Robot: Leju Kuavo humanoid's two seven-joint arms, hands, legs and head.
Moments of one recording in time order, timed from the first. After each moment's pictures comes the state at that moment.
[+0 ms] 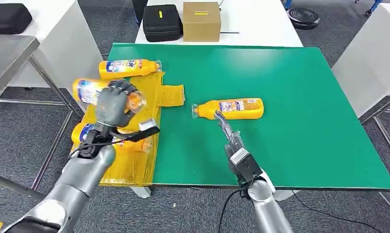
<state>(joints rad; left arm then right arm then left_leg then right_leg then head) -0.62 -0.05 -0.34 -0.82 -1.28 0.64 -0.27 -0.20 0.13 0.17 -1.24 0.34 0.20 -0.68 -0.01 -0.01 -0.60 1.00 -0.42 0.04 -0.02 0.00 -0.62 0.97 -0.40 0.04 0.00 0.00</state>
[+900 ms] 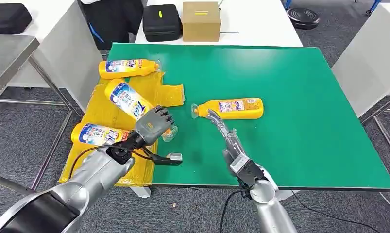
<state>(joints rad) -0.80 -0.13 -0.71 -0.37 -1.55 0.53 -0.13 -0.17 0.10 0.23 -1.37 0.36 0.25 -0.68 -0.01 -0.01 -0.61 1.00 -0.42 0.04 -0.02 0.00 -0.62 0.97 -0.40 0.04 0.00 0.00</state>
